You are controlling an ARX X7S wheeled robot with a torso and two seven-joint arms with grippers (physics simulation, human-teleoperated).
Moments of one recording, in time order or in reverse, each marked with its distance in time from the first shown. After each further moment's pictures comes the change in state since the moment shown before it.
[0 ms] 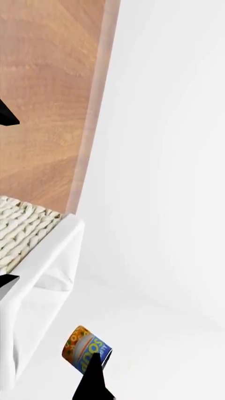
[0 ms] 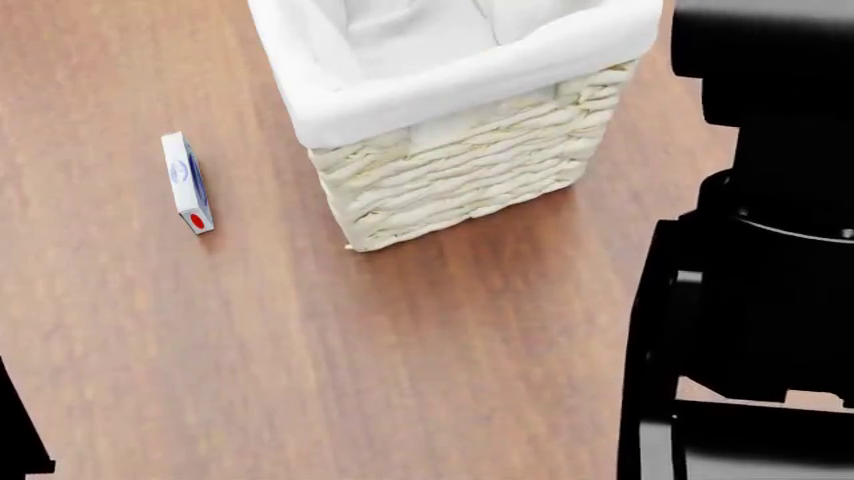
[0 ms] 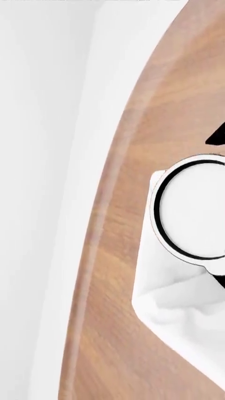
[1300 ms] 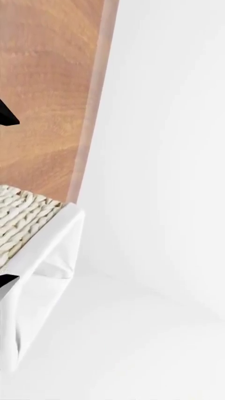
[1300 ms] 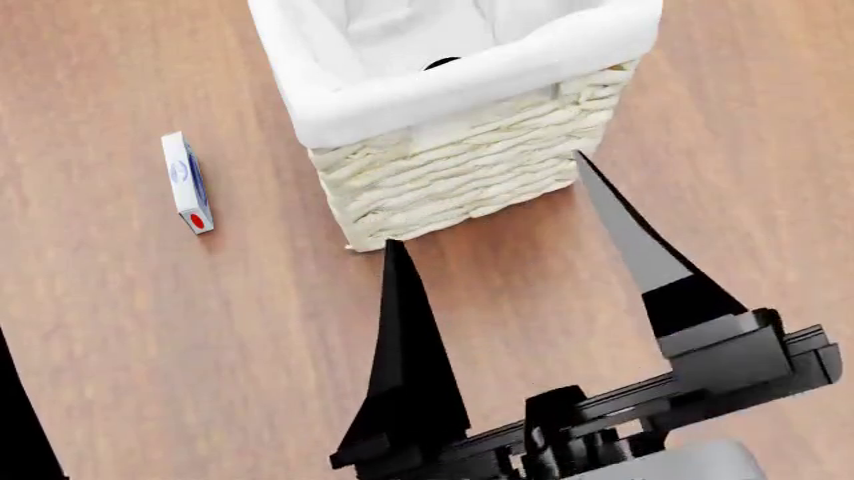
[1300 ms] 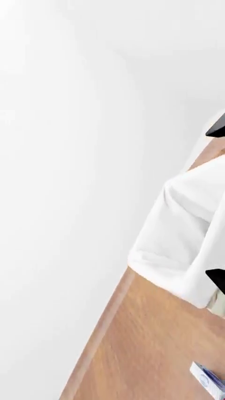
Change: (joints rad) left arm 0.007 -0.010 0.043 0.030 0.015 0.004 -0.016; right arm -1.366 -0.041 -0.126 -1.302 -0.174 -0.566 0.376
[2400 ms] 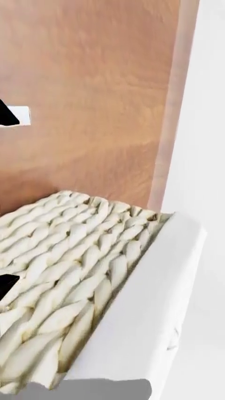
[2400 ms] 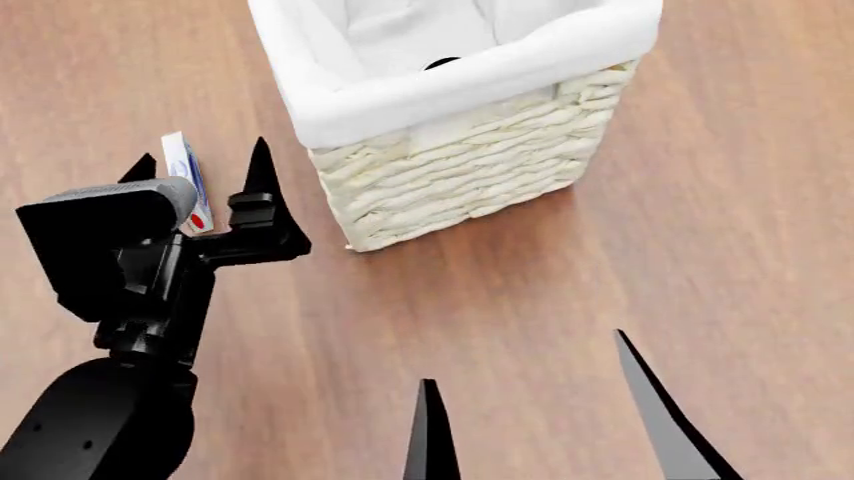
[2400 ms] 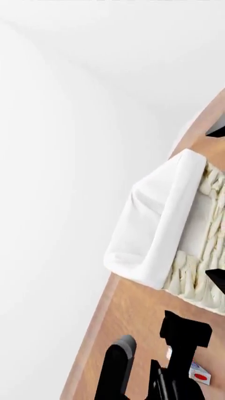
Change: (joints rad) left arm -0.749 0.295 0.154 -0.994 0.055 -0.147 0.075; right arm -0.409 0.072 0.001 0.025 0.103 -0.286 0.345
